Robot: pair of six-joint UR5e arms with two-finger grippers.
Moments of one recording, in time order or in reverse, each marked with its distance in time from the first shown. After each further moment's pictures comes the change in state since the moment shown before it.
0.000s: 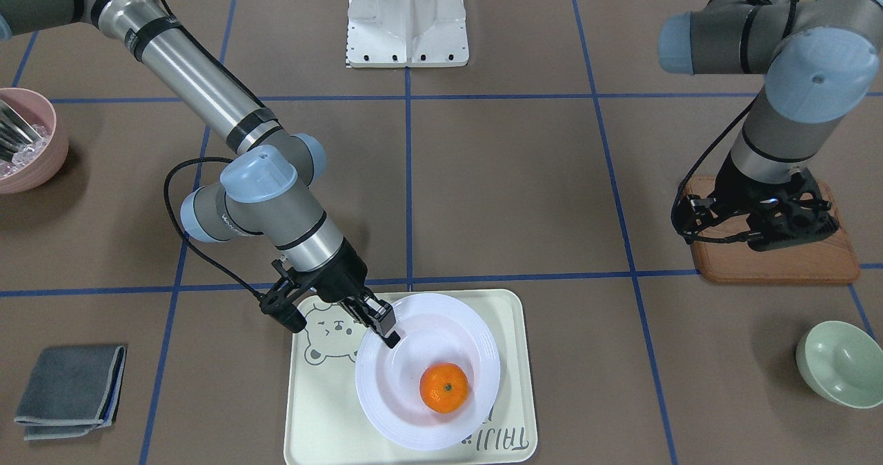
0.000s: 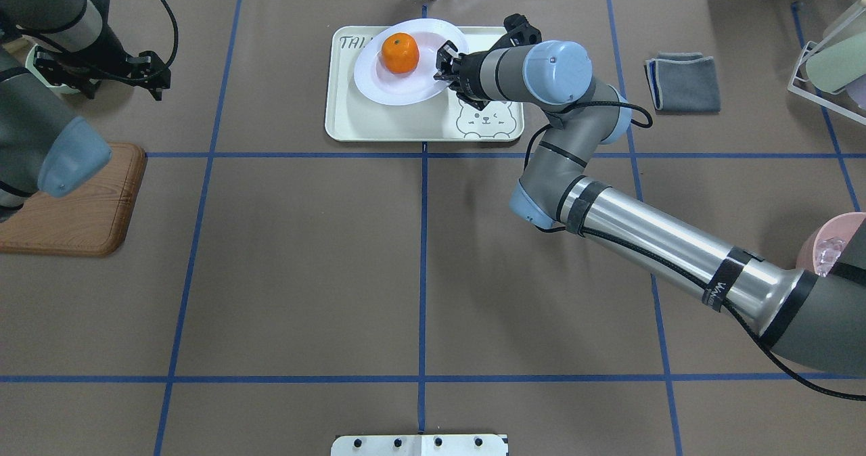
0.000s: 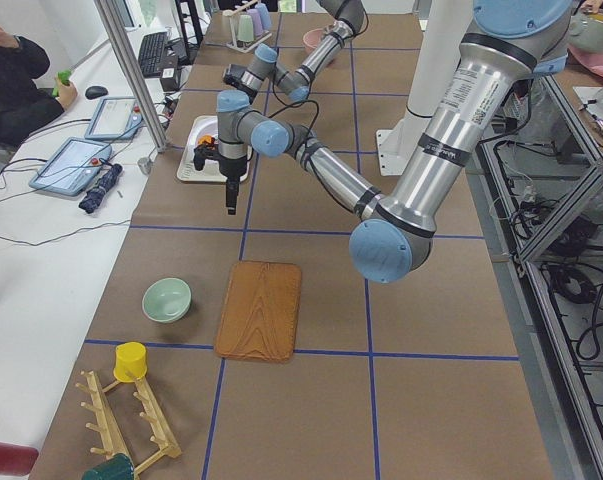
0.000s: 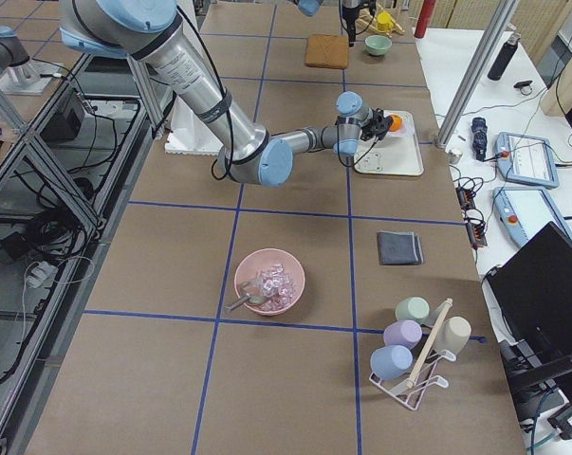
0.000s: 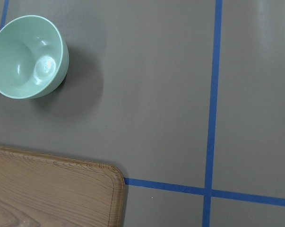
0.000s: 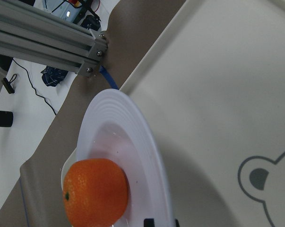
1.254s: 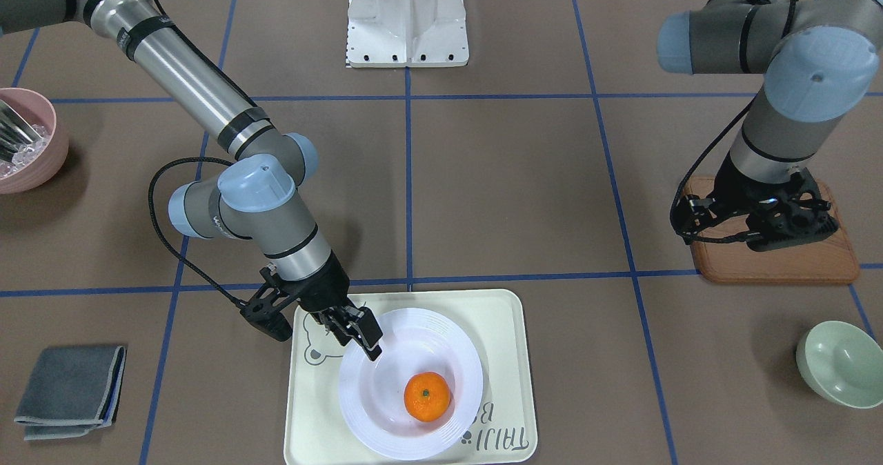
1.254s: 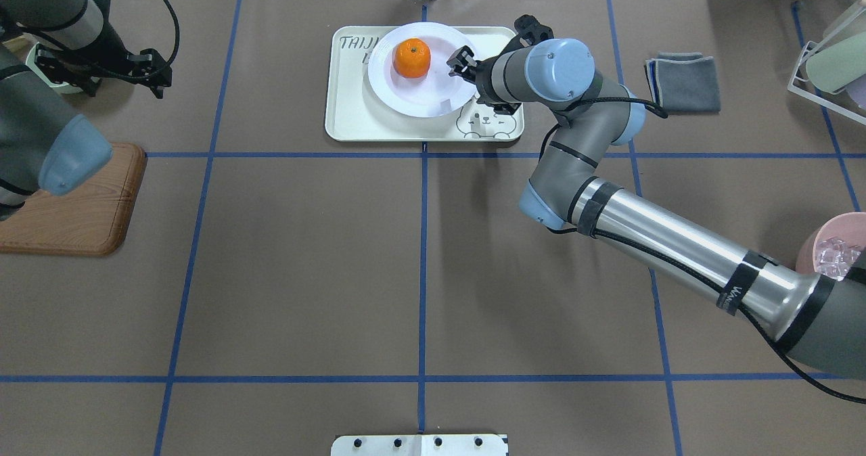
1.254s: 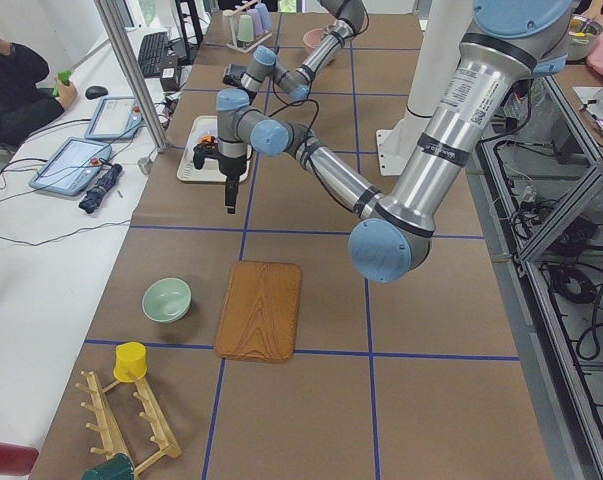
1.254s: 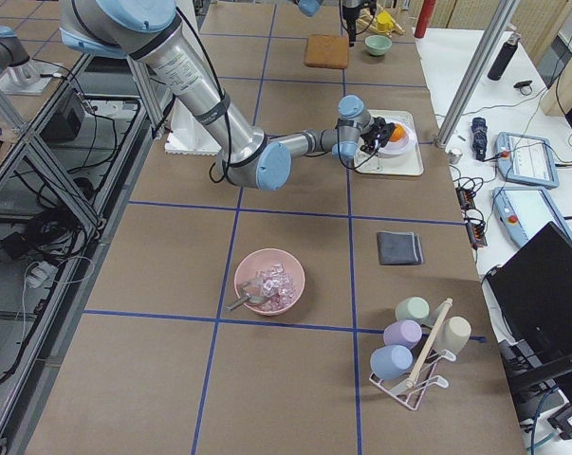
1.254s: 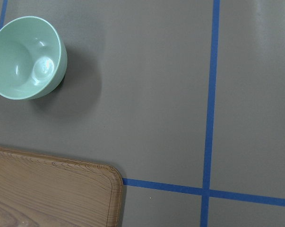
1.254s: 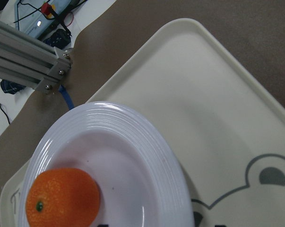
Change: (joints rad) left arm -0.001 -0.006 0.000 0.001 0.000 0.000; right arm 0.013 -0.058 0.112 -0.257 0.007 -0.186
